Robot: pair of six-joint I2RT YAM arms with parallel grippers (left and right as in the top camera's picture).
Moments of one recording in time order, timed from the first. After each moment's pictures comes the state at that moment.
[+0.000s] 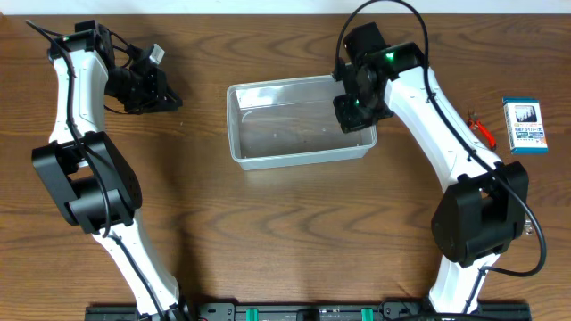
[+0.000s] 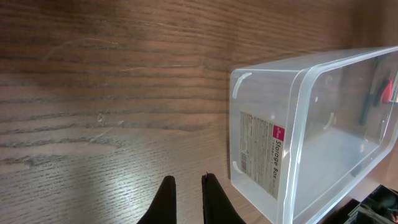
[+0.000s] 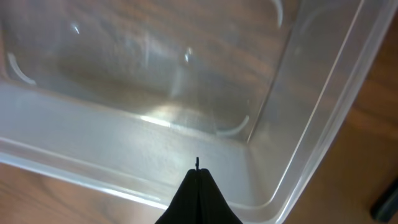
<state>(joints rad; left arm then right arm) 0.27 2.22 1.97 -1.31 0.63 0.21 0.36 1.99 1.78 -1.21 -0.11 0.06</state>
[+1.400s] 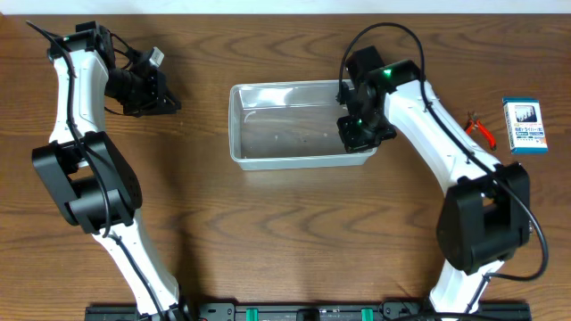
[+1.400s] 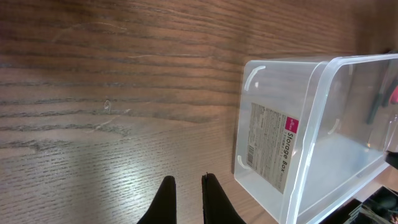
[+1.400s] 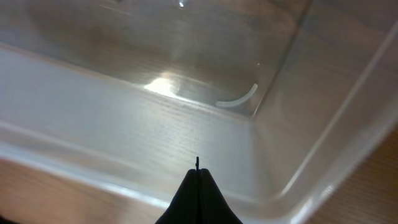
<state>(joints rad) 0.27 2.22 1.97 -1.34 0.59 0.20 0.36 1.94 1.61 -1.20 -0.13 0.08</state>
